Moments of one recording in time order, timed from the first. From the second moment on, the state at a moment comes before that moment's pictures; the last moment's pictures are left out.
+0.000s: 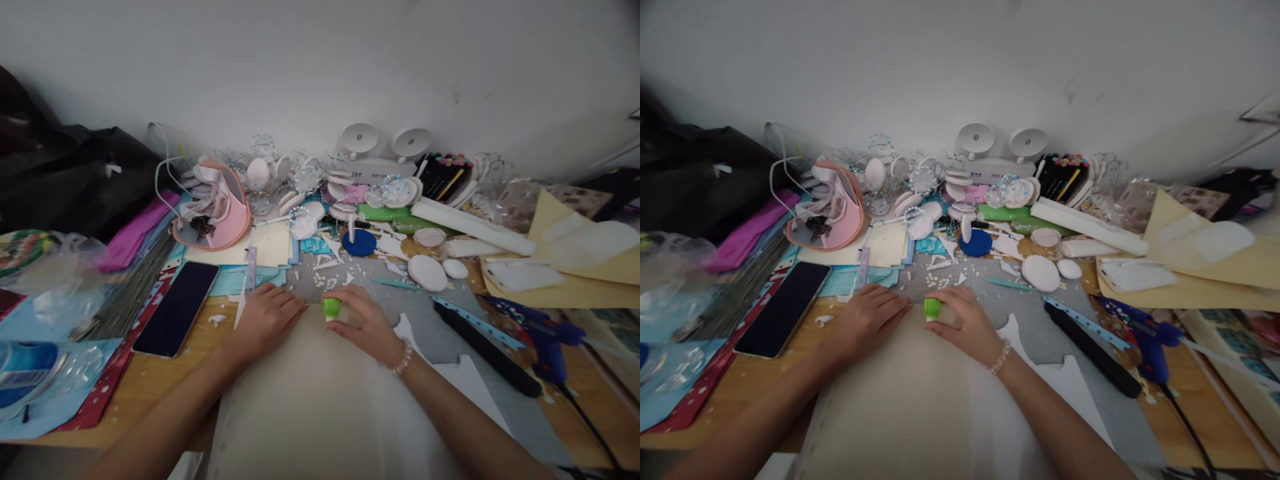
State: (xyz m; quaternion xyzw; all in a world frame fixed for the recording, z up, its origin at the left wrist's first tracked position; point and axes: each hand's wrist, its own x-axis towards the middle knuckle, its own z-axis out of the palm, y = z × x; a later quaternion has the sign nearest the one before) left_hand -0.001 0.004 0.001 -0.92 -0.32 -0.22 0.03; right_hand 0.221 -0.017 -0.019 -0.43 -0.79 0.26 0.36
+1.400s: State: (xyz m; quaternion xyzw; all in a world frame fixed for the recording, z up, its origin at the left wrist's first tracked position) left_hand -0.003 0.003 0.003 -0.92 -0.33 -0.22 0.03; right_hand 0.223 -0.020 -0.023 -0.46 -0.73 0.35 0.36
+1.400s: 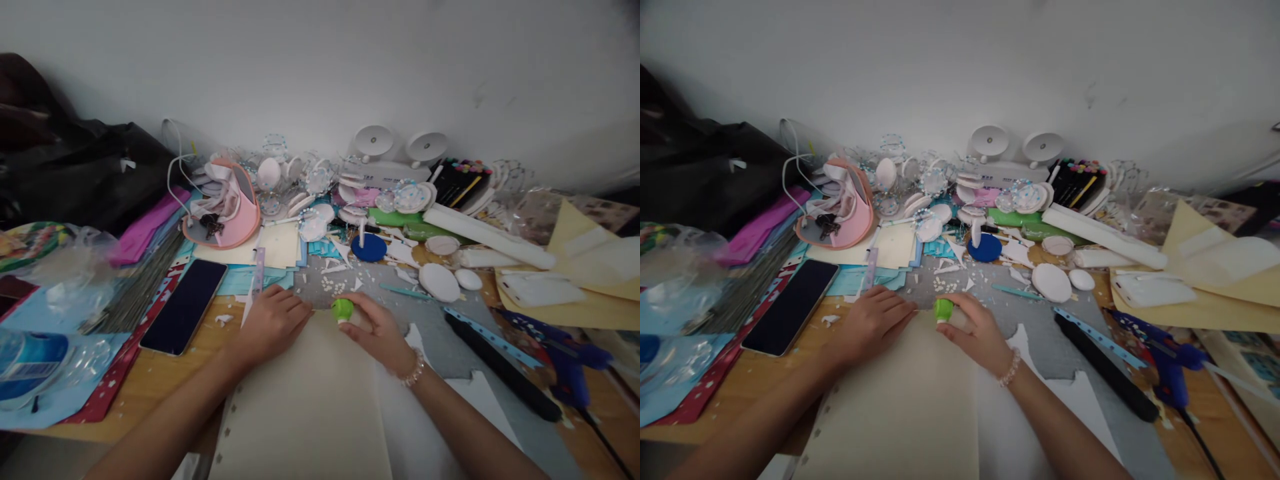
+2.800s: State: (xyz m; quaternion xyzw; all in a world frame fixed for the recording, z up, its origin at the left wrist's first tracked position) left_hand 0.000 0.000 0.005 -0.92 -0.33 -0.21 0.00; right_hand 0.221 -0.017 -0.027 -0.48 -0.66 0.47 0.35
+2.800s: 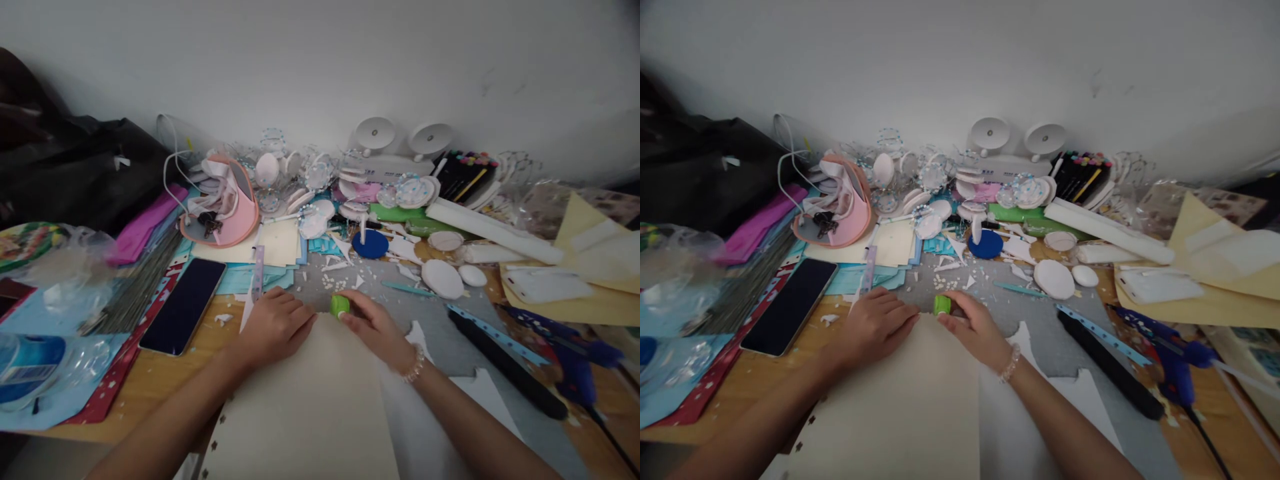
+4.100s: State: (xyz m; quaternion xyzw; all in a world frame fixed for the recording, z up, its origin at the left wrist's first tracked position) left_hand -0.004 -0.001 0.003 -0.92 -0.34 -0.21 0.01; right_hand 0.221 -0.019 -0.025 -0.42 -0.79 0.33 0.31
